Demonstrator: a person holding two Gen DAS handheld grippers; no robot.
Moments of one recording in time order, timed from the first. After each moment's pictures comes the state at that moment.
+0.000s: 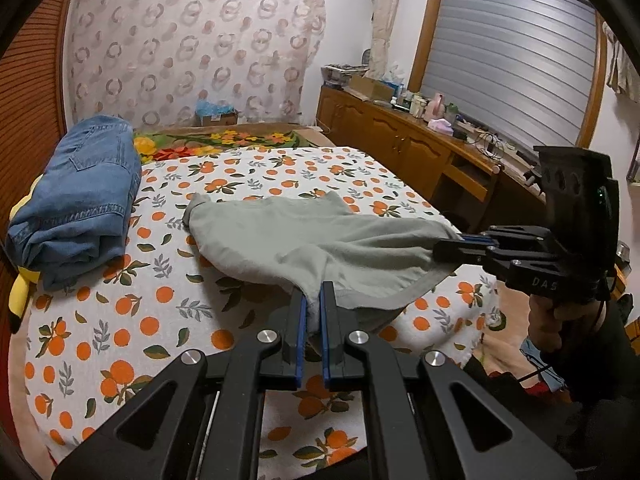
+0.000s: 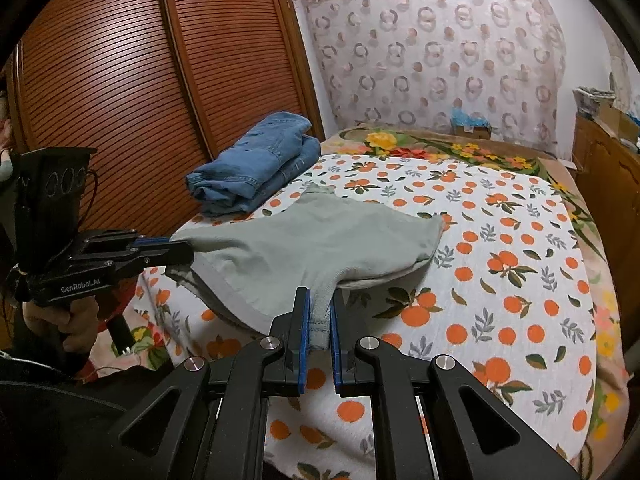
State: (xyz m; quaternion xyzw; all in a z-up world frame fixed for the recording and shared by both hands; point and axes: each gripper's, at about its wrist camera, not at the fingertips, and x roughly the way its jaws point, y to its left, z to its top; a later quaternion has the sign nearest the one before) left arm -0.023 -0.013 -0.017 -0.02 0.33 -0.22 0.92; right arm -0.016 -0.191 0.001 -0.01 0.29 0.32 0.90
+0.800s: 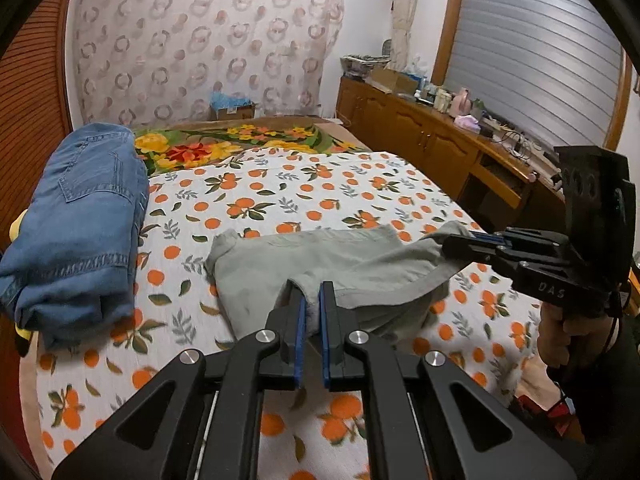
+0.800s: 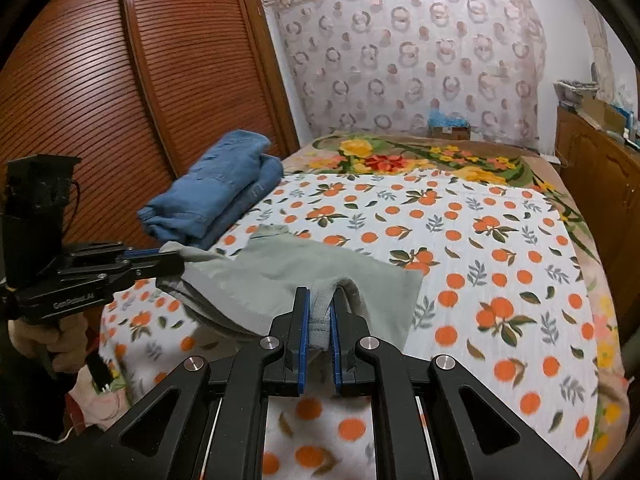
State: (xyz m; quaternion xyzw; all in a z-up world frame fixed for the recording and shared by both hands) left arm 0.078 -0.005 -0.022 -0.01 0.36 -0.18 0.92; right arm 0.072 -0.168 -0.002 0.01 0.30 0.28 0.91
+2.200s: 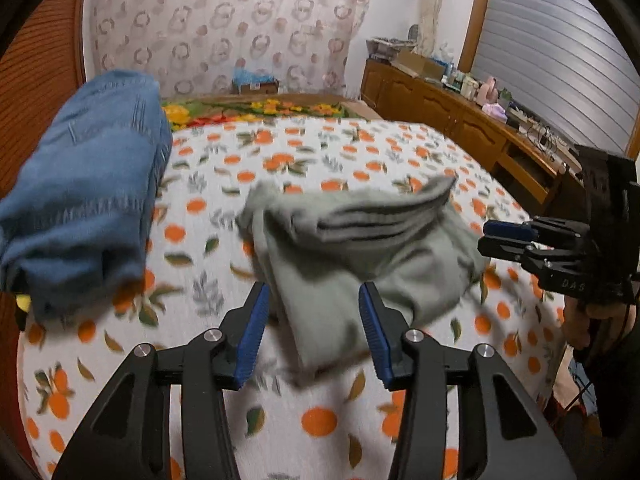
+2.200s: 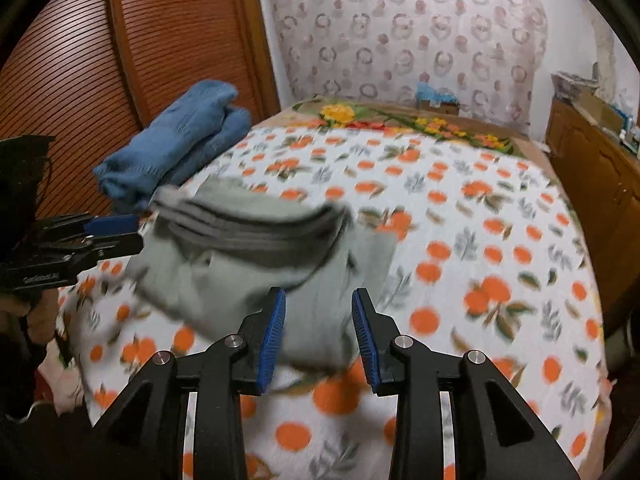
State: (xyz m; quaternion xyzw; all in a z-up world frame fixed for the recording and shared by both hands) left arm 0.087 0.017 -0.077 -0.01 0.39 -0.15 0.91; right arm 0.103 -0.163 -0.040 -0.04 0.35 0.26 0.90
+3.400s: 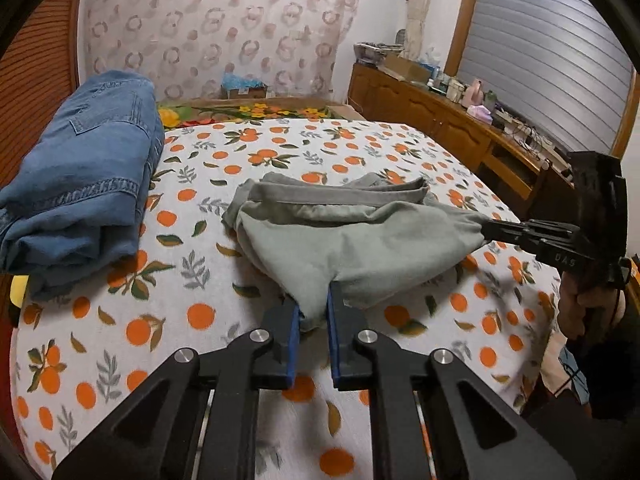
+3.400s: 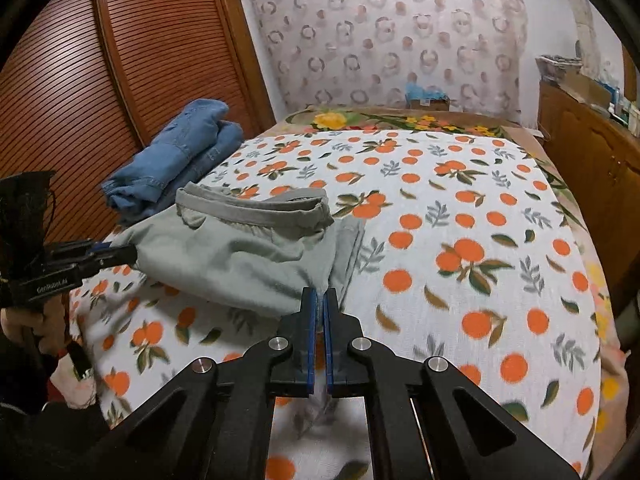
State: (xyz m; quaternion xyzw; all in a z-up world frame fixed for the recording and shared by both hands) left arm 0.056 0.015 -0.071 -0.02 0.38 -0.17 0.91; right arm 0.075 -0.201 -0.040 0.01 0.33 0.25 0.91
